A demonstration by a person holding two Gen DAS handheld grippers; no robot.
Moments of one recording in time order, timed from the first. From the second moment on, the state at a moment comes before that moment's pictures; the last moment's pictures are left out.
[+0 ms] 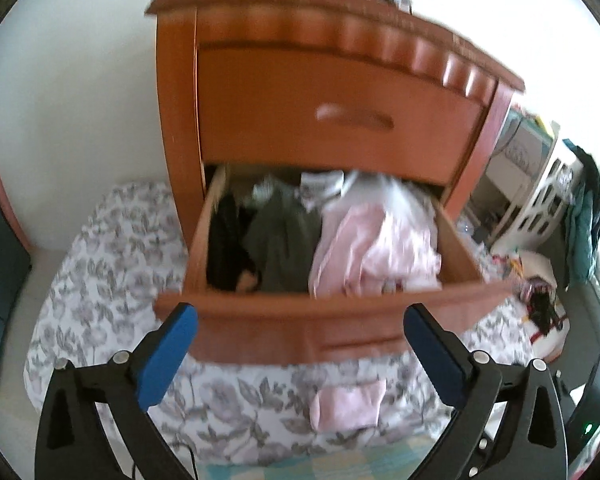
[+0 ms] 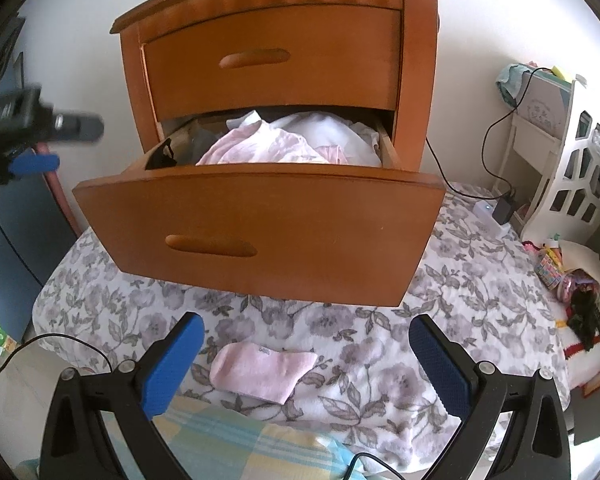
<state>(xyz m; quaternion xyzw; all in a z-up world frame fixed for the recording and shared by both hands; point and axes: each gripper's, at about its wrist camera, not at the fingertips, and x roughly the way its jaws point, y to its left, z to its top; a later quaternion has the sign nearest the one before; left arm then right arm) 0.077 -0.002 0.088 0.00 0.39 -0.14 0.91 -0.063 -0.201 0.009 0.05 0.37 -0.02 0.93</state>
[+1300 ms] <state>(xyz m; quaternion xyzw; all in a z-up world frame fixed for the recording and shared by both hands) 0.200 -0.117 0.009 0.06 0.52 -0.18 0.83 -0.044 -0.227 -0.020 0.06 0.41 -0.03 0.91</state>
